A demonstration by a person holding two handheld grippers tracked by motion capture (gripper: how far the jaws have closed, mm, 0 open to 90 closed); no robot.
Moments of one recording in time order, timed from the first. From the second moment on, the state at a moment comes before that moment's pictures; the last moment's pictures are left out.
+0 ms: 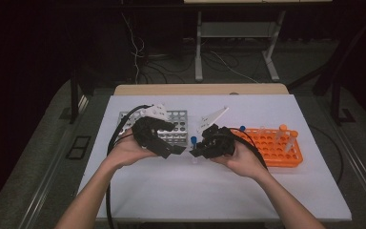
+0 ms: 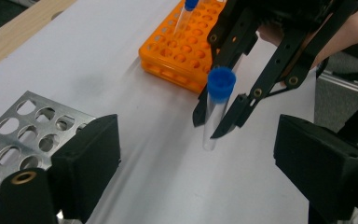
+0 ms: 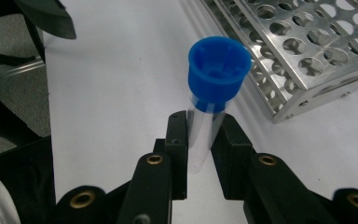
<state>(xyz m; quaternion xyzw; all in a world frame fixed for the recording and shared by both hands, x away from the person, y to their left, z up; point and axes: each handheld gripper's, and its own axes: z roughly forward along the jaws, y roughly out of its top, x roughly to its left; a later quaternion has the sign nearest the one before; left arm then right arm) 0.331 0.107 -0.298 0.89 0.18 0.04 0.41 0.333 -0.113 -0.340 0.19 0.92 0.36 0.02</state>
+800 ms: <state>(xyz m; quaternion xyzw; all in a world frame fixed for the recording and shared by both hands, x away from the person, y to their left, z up) 0.346 0.081 -0.297 0.94 0.10 0.00 0.31 0.331 -0.087 -0.349 0.15 0.92 0.35 0.02</state>
